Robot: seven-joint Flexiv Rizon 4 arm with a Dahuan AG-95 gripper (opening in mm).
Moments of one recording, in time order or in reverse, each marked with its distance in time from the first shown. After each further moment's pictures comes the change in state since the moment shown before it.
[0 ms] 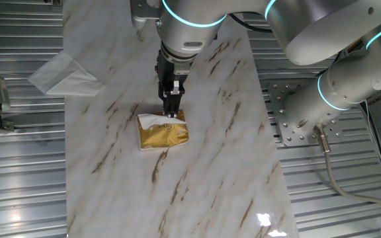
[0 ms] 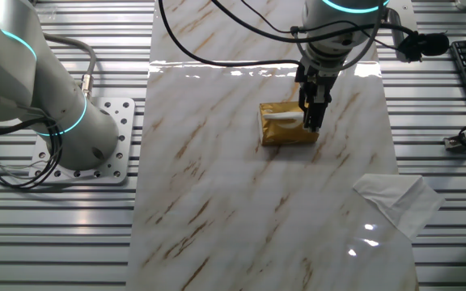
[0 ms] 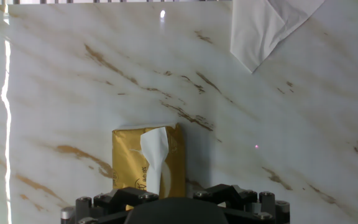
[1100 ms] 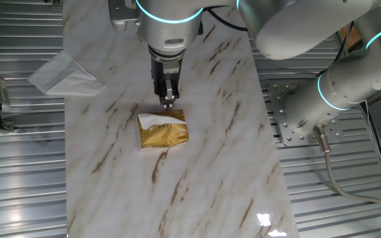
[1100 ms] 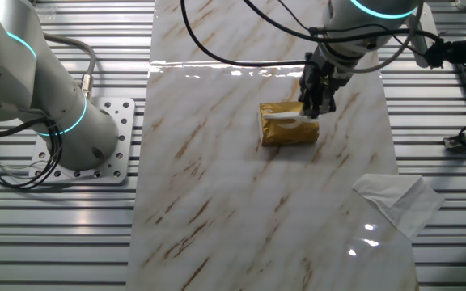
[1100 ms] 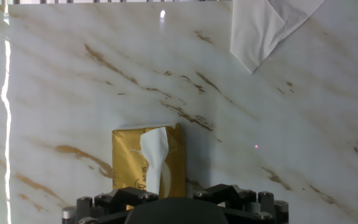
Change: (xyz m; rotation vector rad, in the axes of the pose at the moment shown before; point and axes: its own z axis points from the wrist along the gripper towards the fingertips) arm 0.001 0.000 -0.001 -0.019 0.109 -0.044
